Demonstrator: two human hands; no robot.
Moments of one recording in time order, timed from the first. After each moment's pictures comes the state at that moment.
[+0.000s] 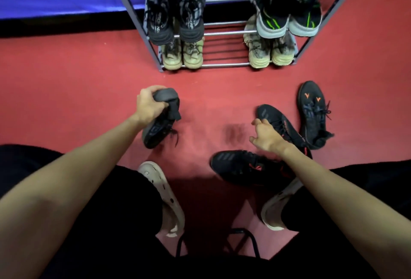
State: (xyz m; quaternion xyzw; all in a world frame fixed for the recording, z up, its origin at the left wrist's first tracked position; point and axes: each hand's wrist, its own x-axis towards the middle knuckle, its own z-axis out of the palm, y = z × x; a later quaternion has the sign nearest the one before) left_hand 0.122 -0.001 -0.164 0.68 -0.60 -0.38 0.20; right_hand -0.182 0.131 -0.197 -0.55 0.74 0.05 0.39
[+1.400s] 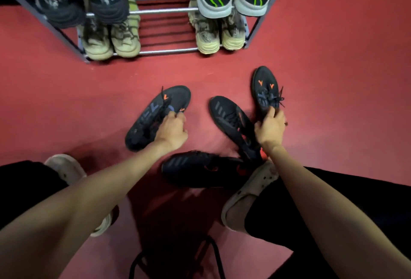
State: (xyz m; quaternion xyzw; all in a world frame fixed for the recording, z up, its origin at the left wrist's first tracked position) left_hand -0.060 0.063 -0.258 0.56 -0.75 -0.35 -0.09; right_hand -0.312 0.159 -0.266 -0.36 0.91 -0.04 0.18
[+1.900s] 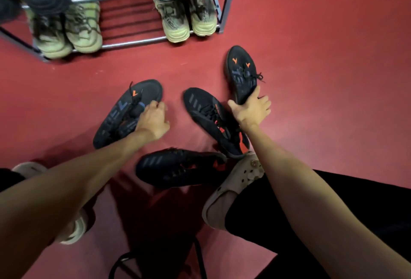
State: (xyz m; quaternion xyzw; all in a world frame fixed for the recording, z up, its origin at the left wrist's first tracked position) left_hand -0.106 0.053 -0.281 0.54 -0.78 -0.29 -0.14; right_hand -0.344 0.136 -0.284 -0.24 0.95 -0.08 0.21
